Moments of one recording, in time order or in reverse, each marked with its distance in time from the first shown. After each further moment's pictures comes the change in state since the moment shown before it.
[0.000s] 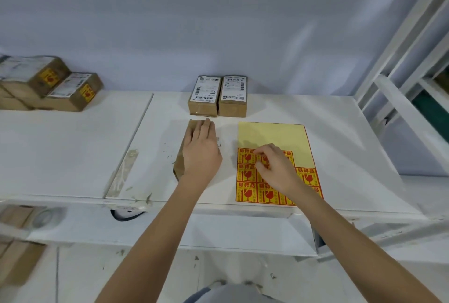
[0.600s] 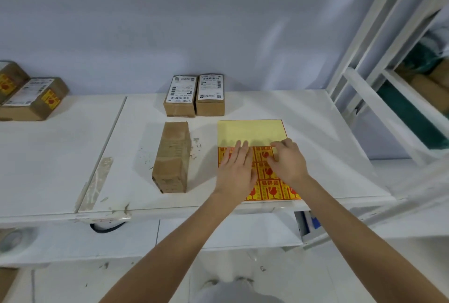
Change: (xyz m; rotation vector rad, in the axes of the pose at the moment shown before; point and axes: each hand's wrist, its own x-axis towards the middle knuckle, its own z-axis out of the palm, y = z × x) left_hand -0.026 0.088 0.040 -0.064 -0.143 0.353; right_hand -0.003 0.050 -0.024 -0.311 0.129 0.295
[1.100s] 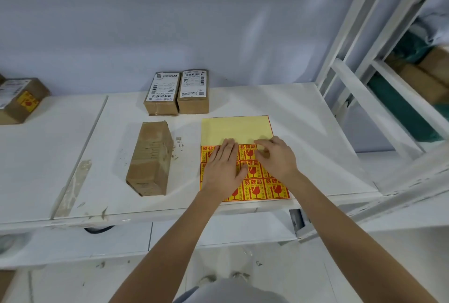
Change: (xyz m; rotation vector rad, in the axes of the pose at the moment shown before) left_hand 0.026 0.004 0.038 -0.092 0.025 -0.016; right_hand 0.012 0.031 0.006 0.074 -0.032 -0.073
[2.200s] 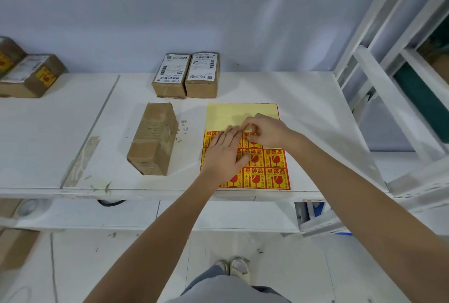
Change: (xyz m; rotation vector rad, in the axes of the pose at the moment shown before) left_hand 0.003 -0.005 0.009 -0.011 0.063 -0.023; right_hand 0.055 -0.011 -0.014 0.018 -0.386 -0.339
